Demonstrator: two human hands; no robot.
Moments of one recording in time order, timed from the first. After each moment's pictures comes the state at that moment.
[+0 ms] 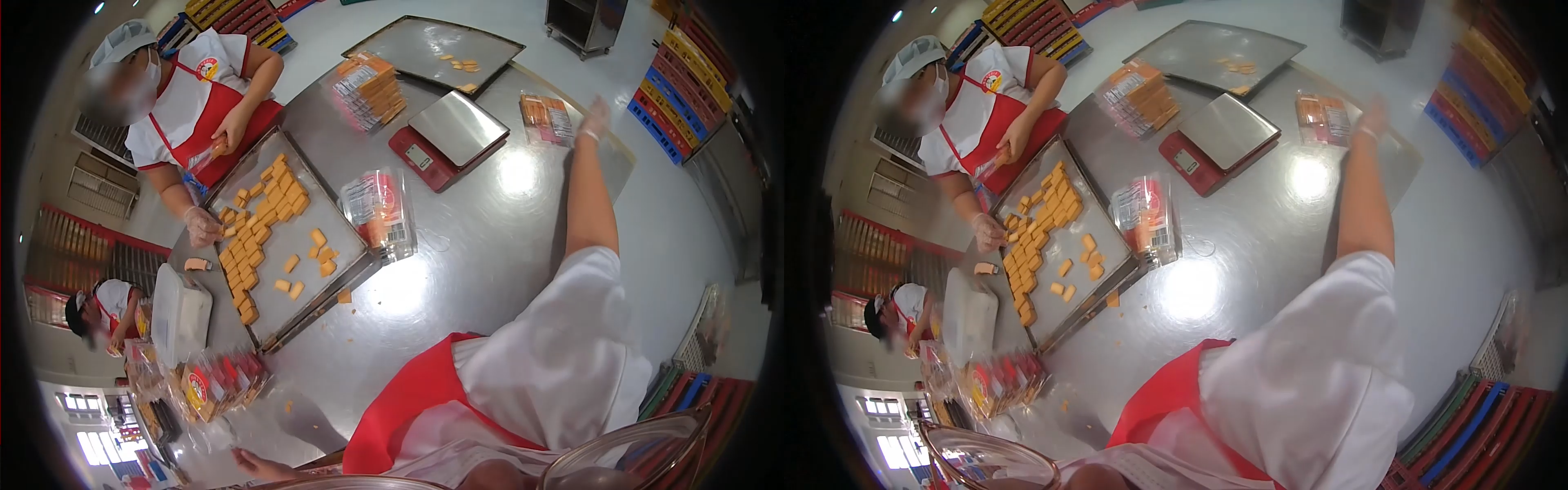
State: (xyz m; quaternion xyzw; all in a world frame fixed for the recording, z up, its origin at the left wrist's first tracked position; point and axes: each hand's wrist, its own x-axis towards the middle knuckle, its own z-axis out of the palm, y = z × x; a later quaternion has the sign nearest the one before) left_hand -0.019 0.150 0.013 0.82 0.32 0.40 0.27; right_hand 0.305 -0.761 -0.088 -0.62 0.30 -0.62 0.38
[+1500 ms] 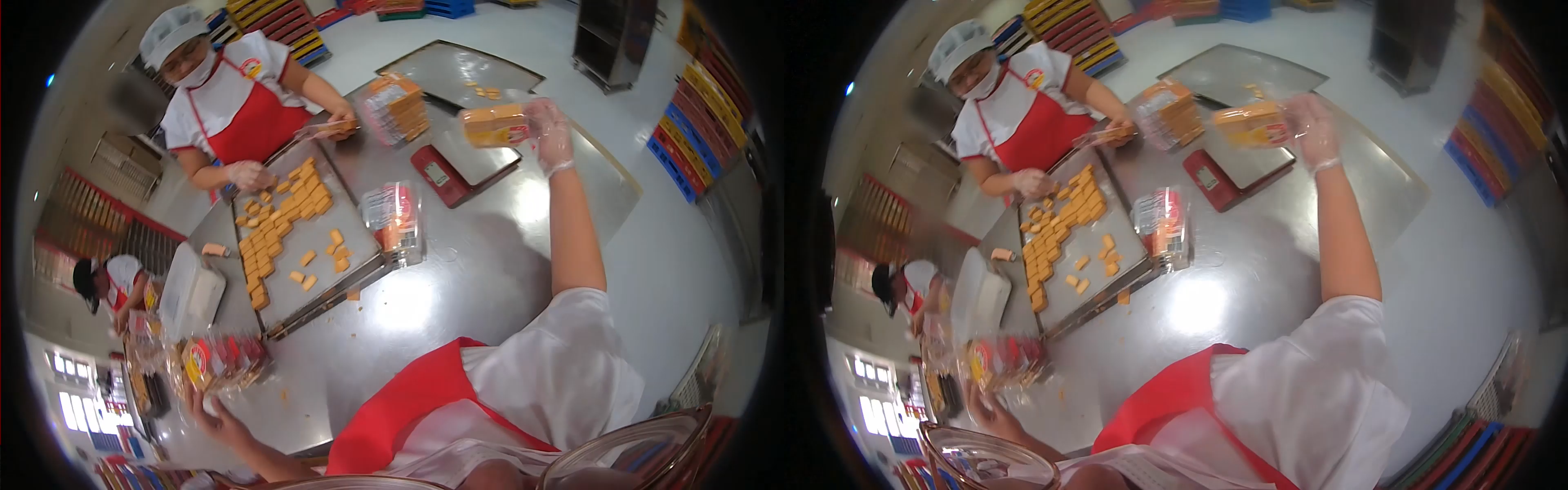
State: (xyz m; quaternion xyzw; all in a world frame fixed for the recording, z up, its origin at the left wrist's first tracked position) left_hand 0.054 0.088 0.106 0.87 0.02 0.44 0.23; right_hand 0.273 -0.530 0.074 -0.65 -0.01 -0.35 0.68
